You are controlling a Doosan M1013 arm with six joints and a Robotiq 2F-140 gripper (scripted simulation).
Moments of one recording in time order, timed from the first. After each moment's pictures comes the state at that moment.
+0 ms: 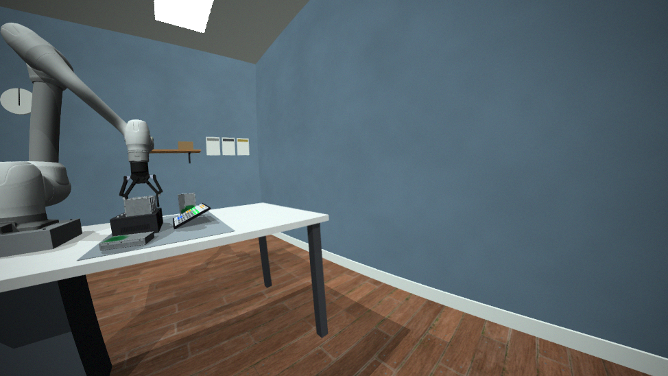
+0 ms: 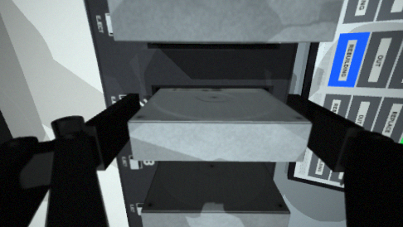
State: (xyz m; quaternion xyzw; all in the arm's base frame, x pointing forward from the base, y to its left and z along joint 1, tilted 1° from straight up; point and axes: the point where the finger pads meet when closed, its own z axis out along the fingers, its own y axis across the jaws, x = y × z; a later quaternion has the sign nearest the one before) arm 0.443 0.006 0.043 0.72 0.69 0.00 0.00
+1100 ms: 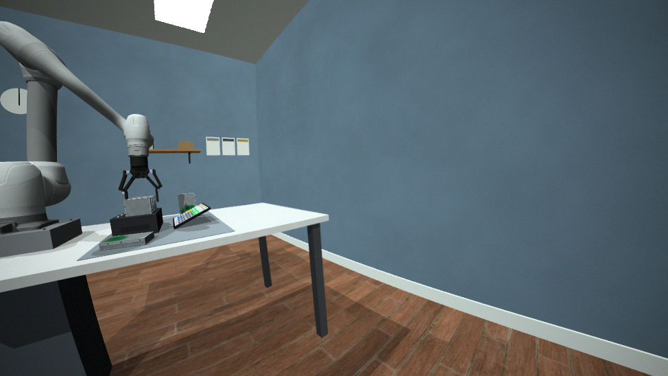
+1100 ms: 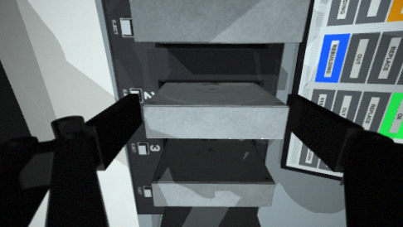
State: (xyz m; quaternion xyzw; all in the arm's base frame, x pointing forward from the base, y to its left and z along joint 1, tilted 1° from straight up) arm 0.443 0.006 0.070 0.72 0.69 0.00 0.00
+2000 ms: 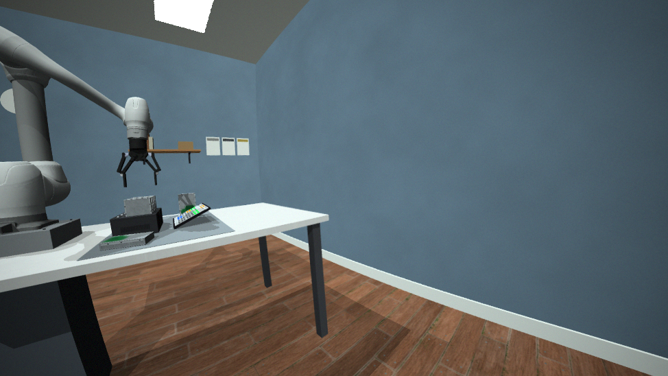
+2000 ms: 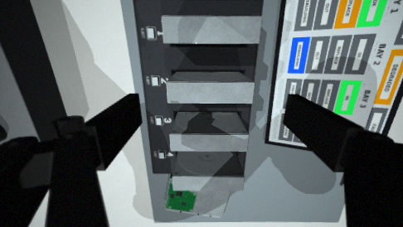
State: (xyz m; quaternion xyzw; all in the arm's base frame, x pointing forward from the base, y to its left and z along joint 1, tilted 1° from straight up) arm 0.443 0.007 0.155 0.72 0.69 0.00 0.00
